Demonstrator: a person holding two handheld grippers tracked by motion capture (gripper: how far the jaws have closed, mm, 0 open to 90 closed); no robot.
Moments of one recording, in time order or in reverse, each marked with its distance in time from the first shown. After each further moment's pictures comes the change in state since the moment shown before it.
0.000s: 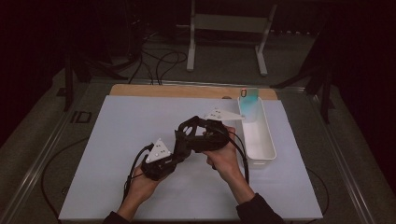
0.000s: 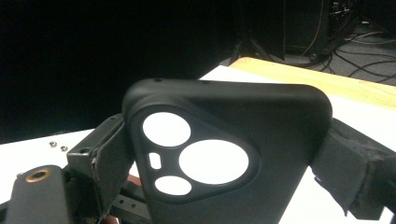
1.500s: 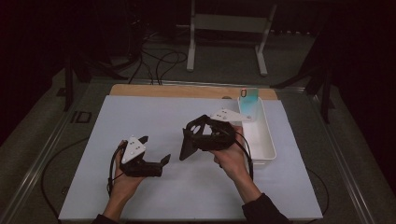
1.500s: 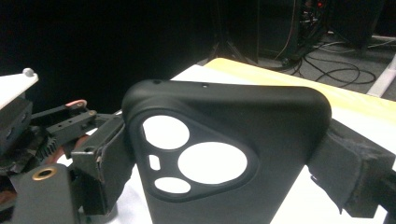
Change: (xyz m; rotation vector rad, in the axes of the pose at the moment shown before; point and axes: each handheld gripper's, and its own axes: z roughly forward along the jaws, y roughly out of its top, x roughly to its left) left arm 0.032 -0.016 -0.047 -0.110 0.226 -0.047; right arm -0.011 -0.002 -0.011 -0.007 -0.092 -0.055
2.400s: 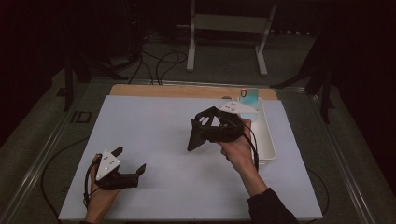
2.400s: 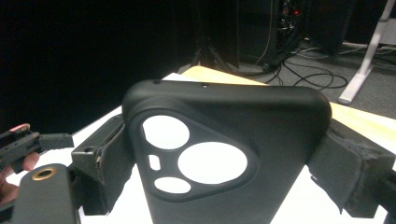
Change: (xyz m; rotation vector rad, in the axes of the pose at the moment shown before) left arm 0.030 -0.053 -0.039 0.017 0.123 0.006; right arm -0.021 0.014 -0.008 -0.016 -0.070 -0.005
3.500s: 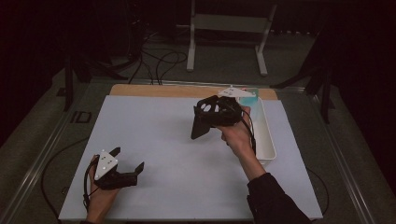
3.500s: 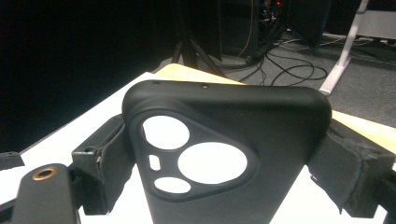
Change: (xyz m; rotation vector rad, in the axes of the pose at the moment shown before) left arm 0.004 -0.004 0.000 -0.019 0.034 -0.046; right arm -0.030 0.019 0.029 0.047 -0.065 0.007
